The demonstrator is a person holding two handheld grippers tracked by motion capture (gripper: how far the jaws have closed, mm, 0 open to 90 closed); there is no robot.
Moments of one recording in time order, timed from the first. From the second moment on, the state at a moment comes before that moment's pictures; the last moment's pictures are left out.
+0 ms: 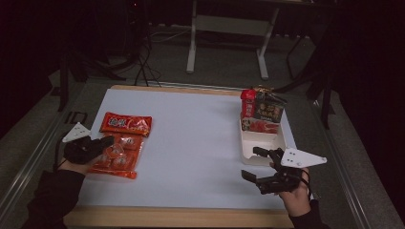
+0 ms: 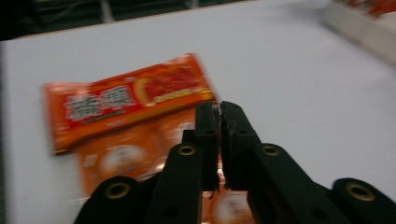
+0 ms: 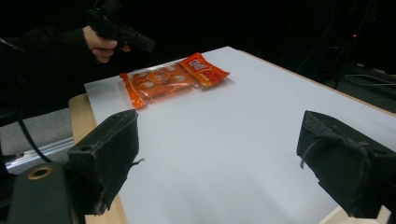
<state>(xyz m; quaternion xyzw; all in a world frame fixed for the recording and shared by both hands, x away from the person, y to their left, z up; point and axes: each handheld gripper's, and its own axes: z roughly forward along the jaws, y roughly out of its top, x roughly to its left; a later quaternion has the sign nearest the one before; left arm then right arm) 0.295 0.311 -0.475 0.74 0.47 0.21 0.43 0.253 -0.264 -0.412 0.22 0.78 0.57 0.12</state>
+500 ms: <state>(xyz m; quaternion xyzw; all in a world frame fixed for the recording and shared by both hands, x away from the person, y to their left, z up) 0.328 0.343 -0.518 0.72 0.55 0.23 0.37 0.247 -0.262 -0.416 0.20 0.79 0.56 0.12</state>
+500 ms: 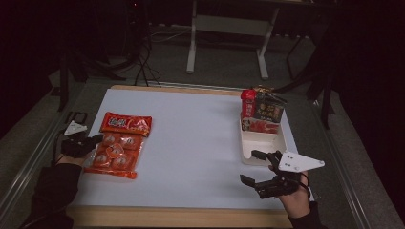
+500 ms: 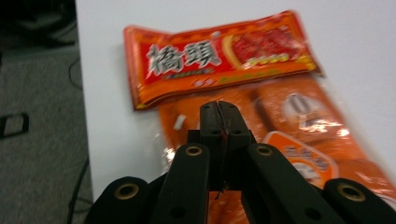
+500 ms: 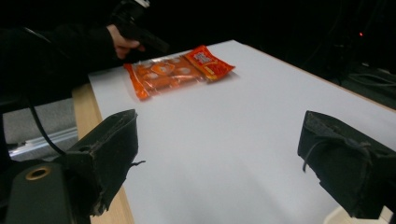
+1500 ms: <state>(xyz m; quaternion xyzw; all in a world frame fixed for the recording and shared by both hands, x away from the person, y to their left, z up) 0.347 0.308 -0.535 0.75 0.54 0.19 0.34 0.250 -0.256 -0.418 0.20 0.80 0.56 0.10</state>
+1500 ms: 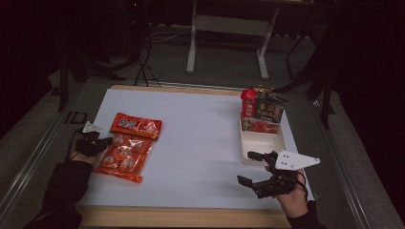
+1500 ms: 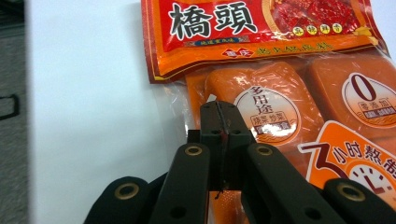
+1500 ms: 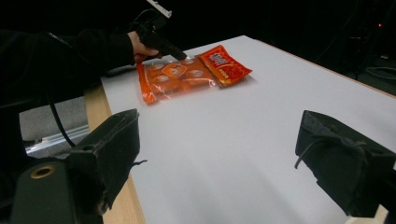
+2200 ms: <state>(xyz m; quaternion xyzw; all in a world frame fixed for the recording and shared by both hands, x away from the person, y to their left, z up) 0.344 0.267 -0.528 0.78 0.48 0.16 0.36 0.249 -0.259 -0.417 0.20 0.80 0.56 0.10</state>
